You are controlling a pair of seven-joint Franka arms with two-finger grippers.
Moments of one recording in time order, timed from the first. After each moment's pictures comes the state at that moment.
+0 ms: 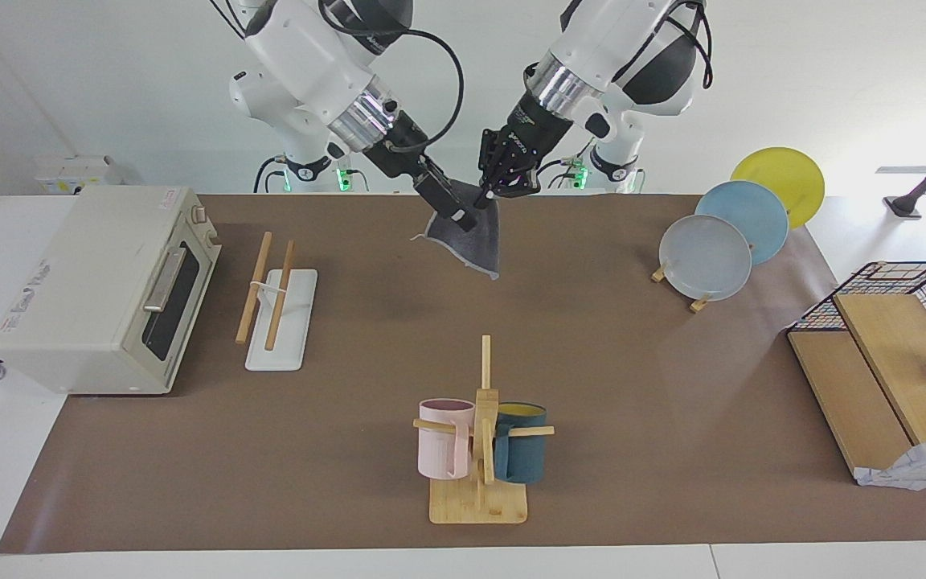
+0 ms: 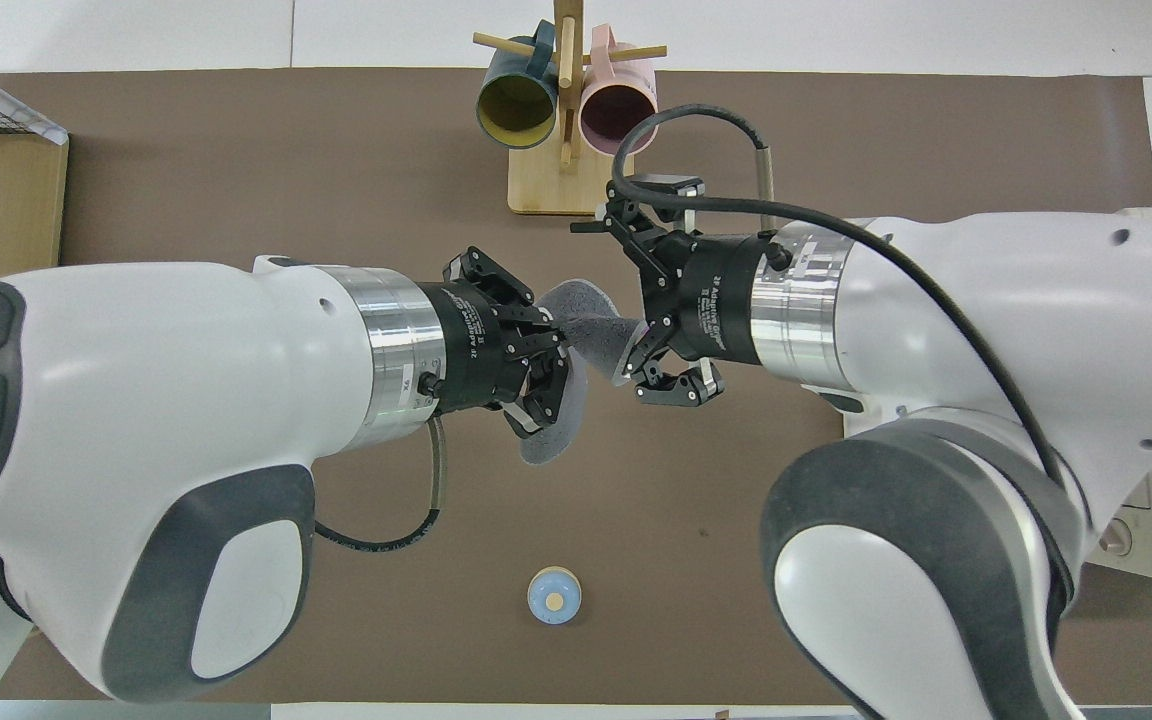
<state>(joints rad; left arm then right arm) -0.43 -0.06 -0.20 -1.77 -0.45 2.16 -2.40 0.55 -0.02 -0.09 -1.83 0.69 2.26 1.41</state>
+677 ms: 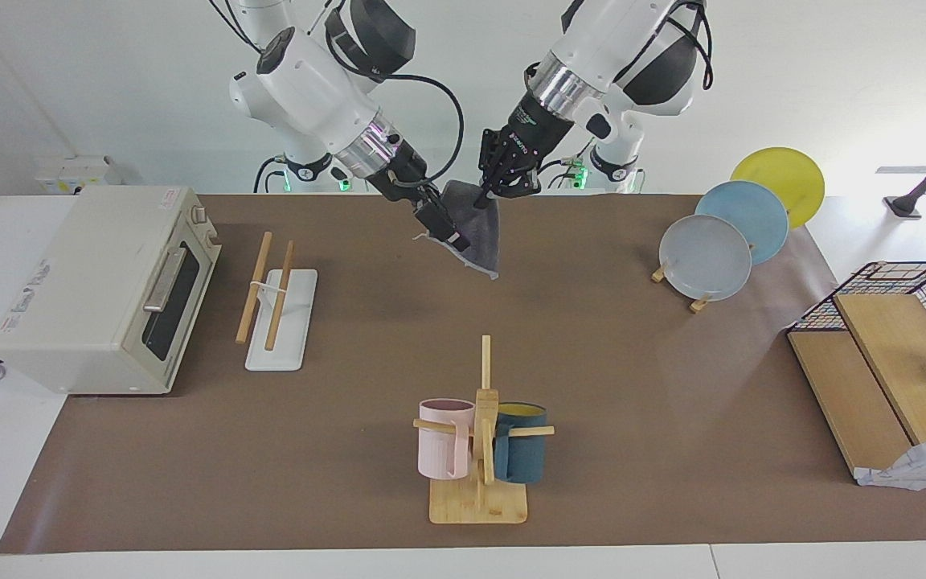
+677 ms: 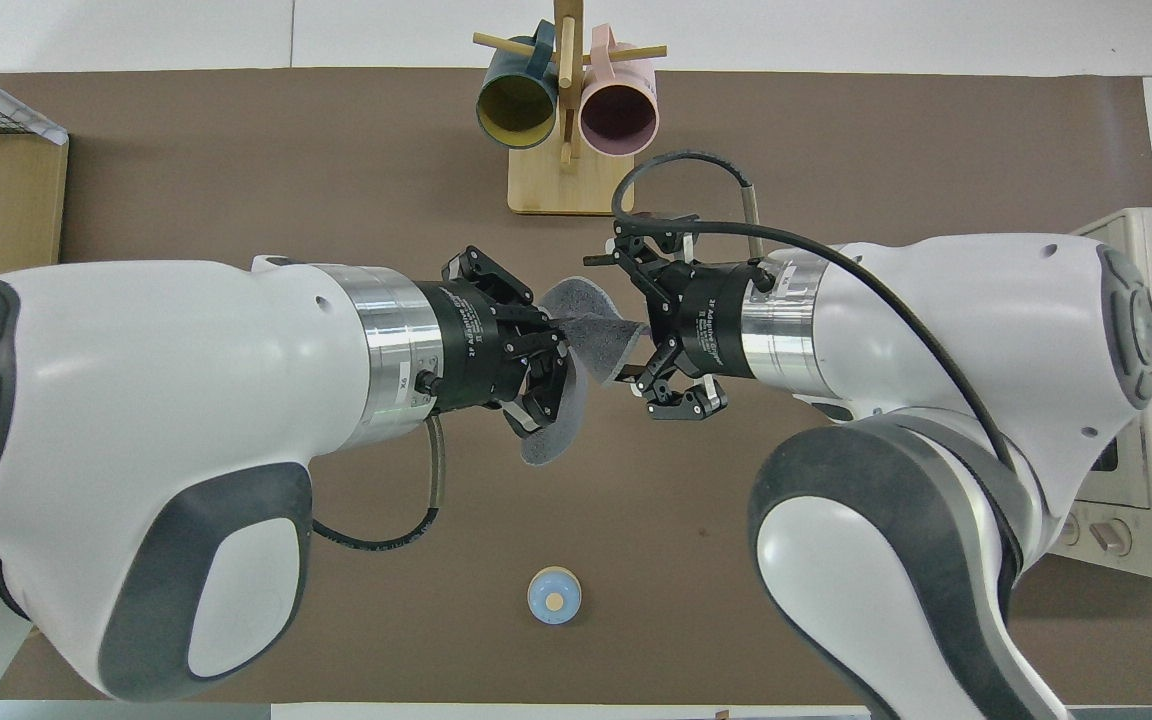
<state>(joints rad) -0.43 -0.06 -0.20 -1.77 -0.45 2.16 -2.41 0.55 -0.02 -0.10 -1.90 0.69 2.26 1.38</state>
